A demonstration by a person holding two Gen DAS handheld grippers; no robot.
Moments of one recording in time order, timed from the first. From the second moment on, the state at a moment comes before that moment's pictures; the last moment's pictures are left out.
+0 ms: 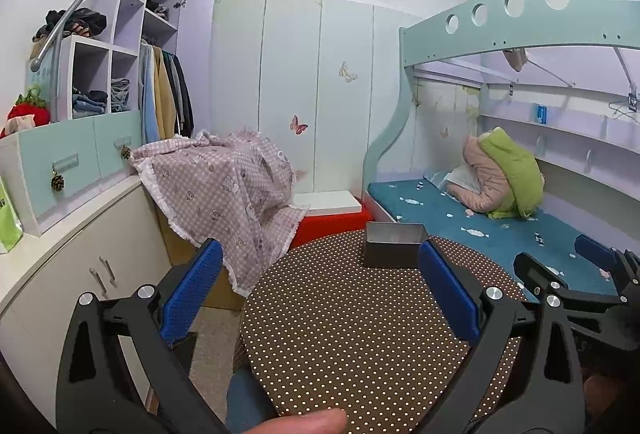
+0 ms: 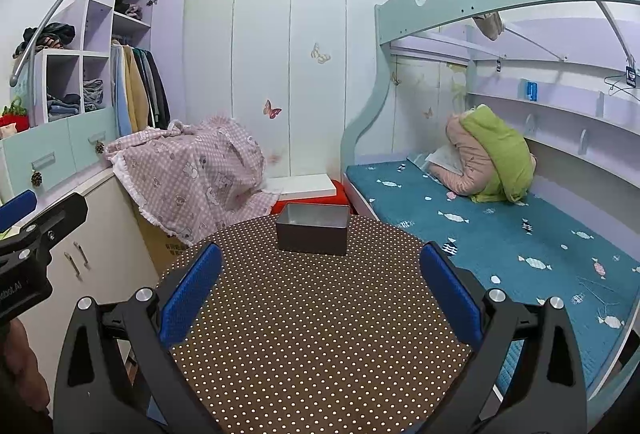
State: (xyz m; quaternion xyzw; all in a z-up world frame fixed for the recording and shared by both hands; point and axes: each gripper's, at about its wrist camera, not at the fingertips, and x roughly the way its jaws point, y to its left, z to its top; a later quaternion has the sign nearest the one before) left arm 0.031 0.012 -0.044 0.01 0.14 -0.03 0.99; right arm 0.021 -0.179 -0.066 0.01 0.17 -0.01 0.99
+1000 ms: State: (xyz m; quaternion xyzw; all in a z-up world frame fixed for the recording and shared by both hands) left arm 0.030 0.005 -0.043 0.00 0.14 -0.04 0.99; right arm 0.021 -0.180 -0.065 0.01 0.17 0.00 0.98
